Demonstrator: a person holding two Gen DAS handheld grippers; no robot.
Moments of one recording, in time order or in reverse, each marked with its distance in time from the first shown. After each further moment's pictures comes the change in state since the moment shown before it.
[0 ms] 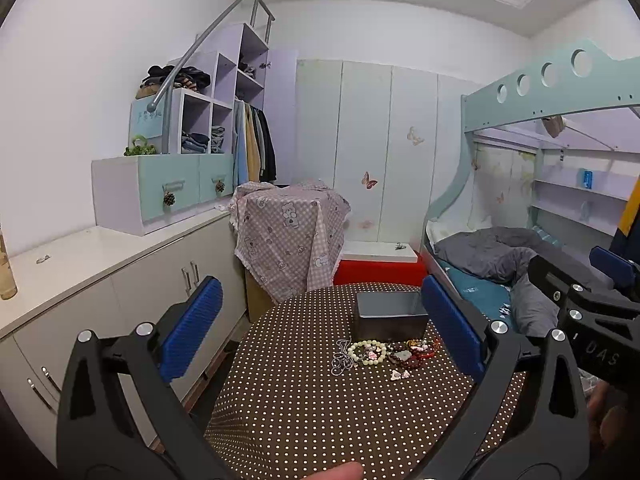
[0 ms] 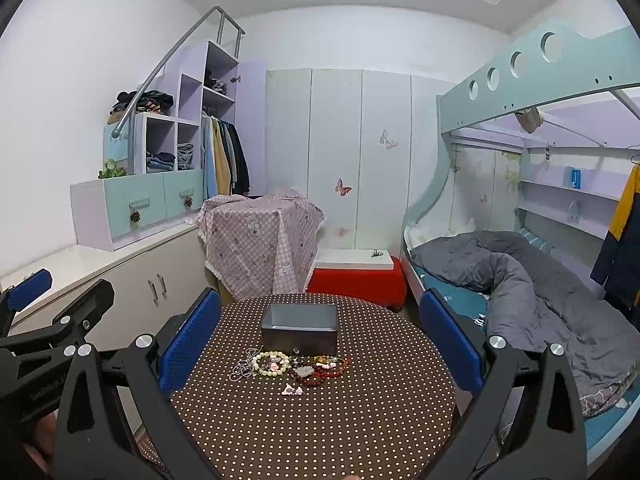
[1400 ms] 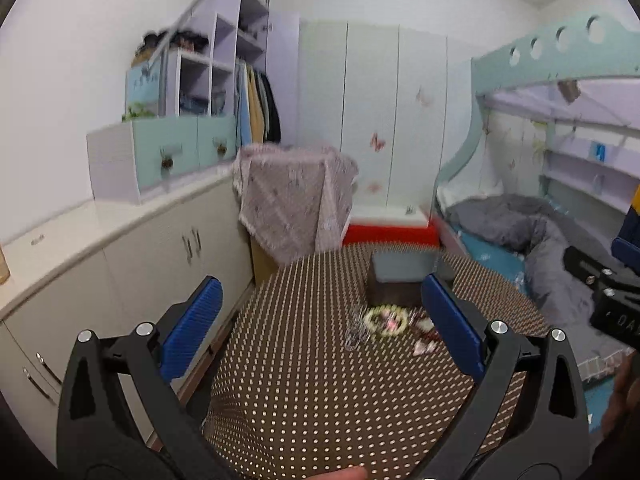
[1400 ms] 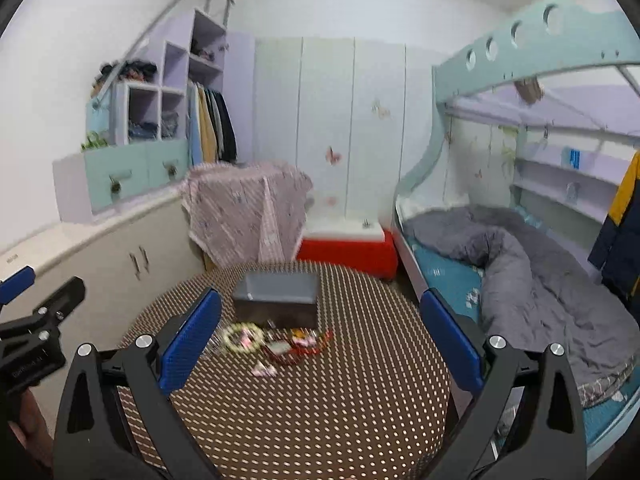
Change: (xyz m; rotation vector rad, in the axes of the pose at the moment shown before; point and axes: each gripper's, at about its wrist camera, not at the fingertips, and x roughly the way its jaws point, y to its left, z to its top) left arm 0.068 0.007 -0.040 0.016 0.163 0.030; right arm 0.071 -0.030 -0.044 0.006 0.169 -0.031
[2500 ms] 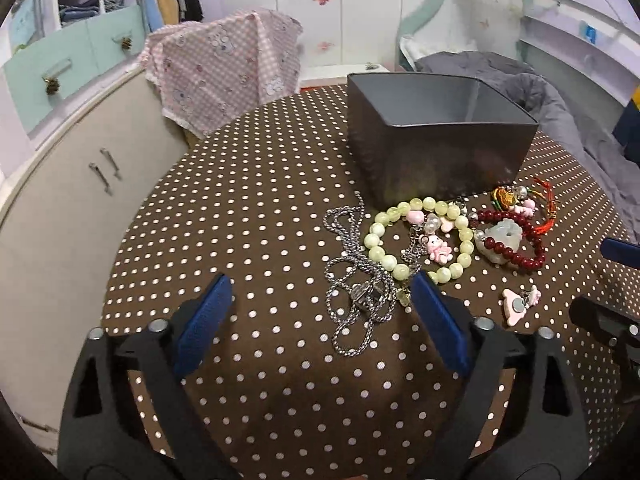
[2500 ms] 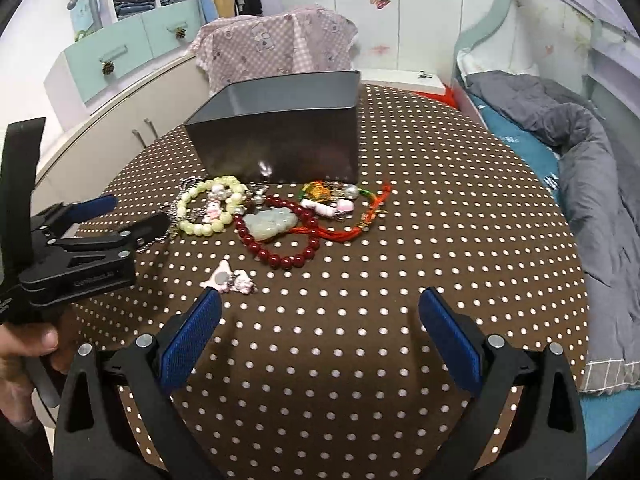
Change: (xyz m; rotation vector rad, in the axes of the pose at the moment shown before) left arm 0.235 -0.029 -0.067 0.193 0.478 -0.174; right arm 0.185 -0.003 -0.086 0.000 0.493 0.215
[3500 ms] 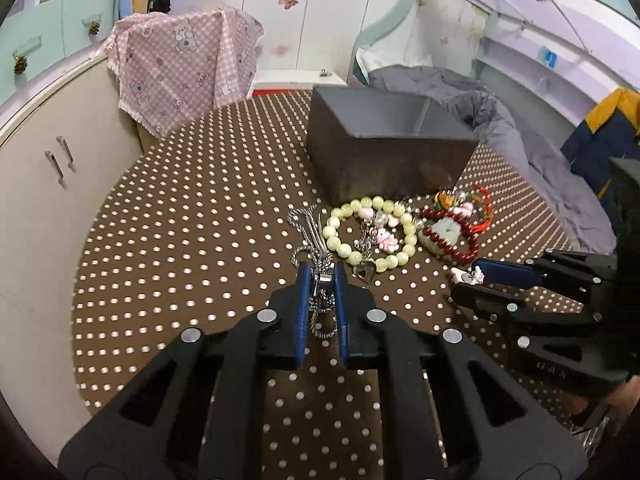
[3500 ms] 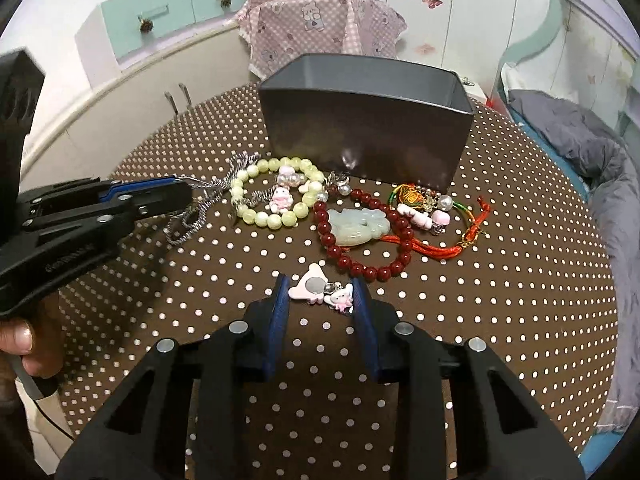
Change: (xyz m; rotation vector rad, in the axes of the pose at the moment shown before) left arm -0.026 0.021 -0.005 -0.039 -0.040 -0.225; right arm 0.023 0.041 0.003 -0.136 0.031 0.075
